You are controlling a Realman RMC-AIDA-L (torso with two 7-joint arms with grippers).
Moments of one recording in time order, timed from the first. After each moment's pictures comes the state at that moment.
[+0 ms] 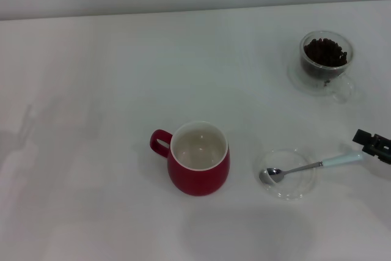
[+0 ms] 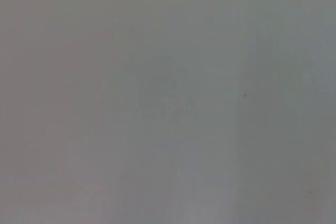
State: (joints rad) left arm -0.33 -2.08 -0.85 -0.01 -0.71 -1.45 2.83; right arm 0.15 1.96 -0.38 -0.34 1.22 1.52 -1.39
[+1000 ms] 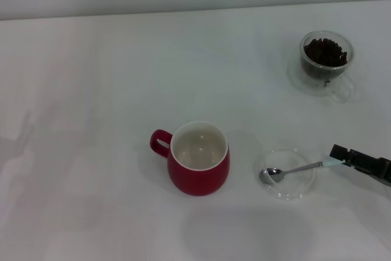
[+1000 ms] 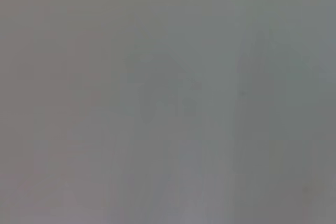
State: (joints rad) left arm -0.30 -2.08 -0.85 -0.01 -0.70 -1.47 2.83; right arm 0.16 1.99 -0.40 -0.34 1.18 1.52 -1.42
